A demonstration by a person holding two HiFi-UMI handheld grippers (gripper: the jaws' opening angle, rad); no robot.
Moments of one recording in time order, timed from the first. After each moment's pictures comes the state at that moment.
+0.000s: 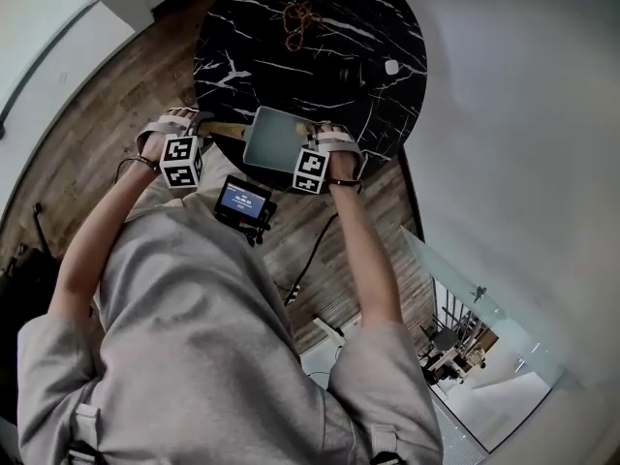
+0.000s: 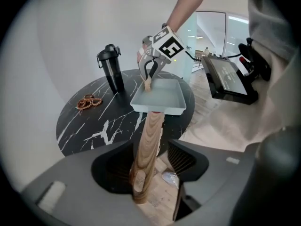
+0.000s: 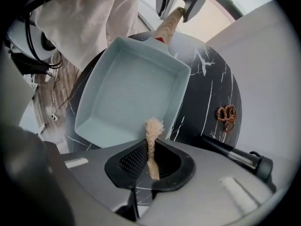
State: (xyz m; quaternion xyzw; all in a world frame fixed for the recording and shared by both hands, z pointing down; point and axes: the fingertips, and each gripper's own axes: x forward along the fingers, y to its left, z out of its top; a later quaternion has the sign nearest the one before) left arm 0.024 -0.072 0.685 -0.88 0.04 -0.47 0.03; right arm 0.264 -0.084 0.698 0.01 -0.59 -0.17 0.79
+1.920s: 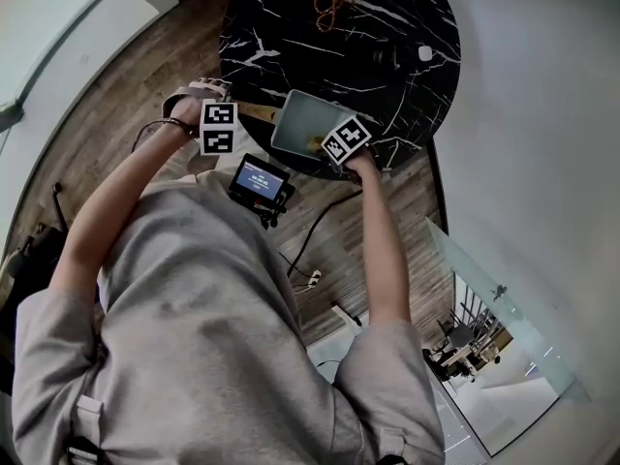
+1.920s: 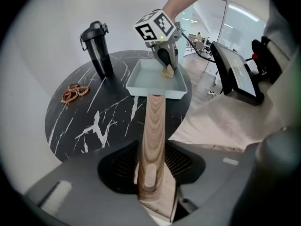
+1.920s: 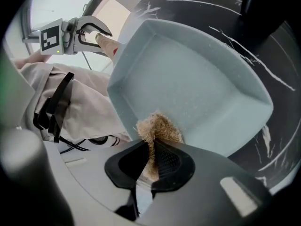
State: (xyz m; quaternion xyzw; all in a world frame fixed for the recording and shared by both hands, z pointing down) left arm 0.016 -0.076 0.710 -0.83 -0.03 -0.56 0.03; right arm 0.250 0.029 0.732 0.09 -0.59 0.49 0.64
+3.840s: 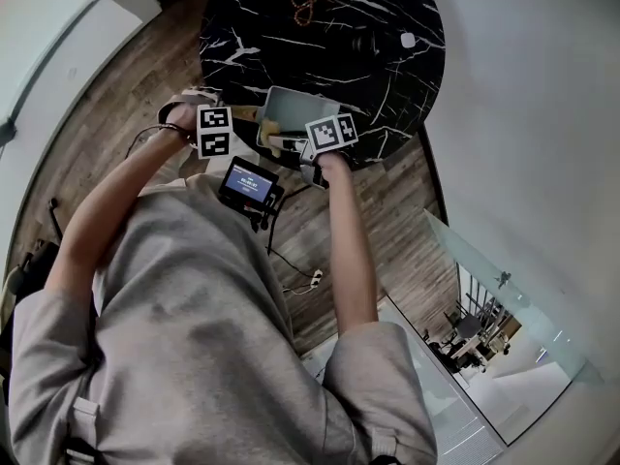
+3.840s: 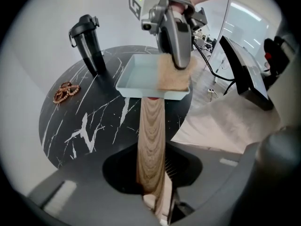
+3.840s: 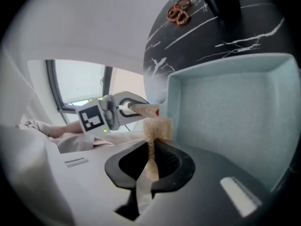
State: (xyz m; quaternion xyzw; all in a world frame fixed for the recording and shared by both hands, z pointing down) left arm 0.035 -0.059 0.731 -0.81 -0.04 -0.58 0.03; right arm 0.124 -0.011 0.676 0.18 -0.64 0.69 0.27
